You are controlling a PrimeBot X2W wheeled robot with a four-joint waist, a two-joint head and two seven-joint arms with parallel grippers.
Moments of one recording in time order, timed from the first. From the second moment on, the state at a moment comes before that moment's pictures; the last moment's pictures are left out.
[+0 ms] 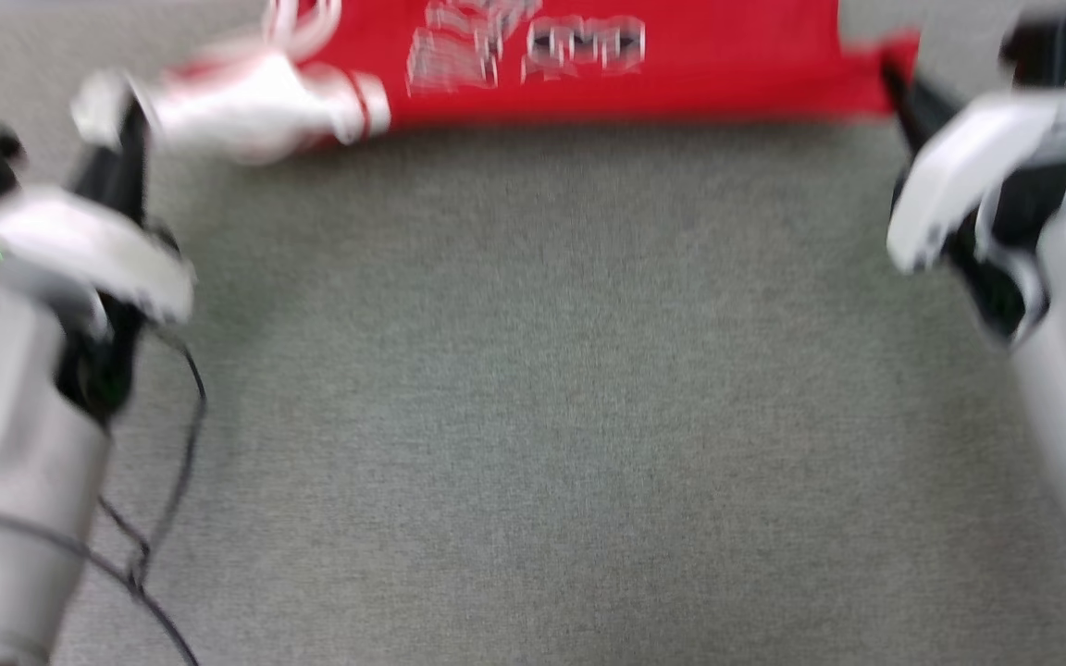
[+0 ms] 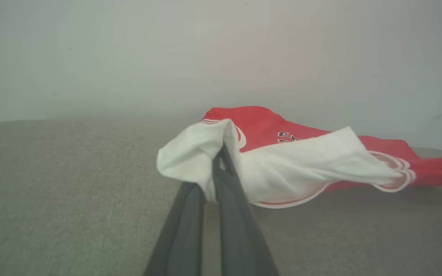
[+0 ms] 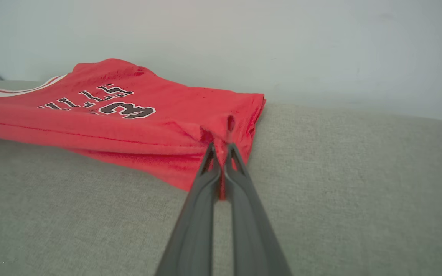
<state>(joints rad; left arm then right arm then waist) -0.86 0.48 -0.40 0.74 -0.83 -0.13 -0.26 -0.95 -0.26 0.27 0.76 0.41 0.13 0.10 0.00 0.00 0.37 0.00</state>
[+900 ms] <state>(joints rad) 0.24 0.55 -0.27 -0.08 -0.90 0.23 -0.12 0.11 -0.24 0.05 0.14 0.39 0.13 0.25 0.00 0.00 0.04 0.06</state>
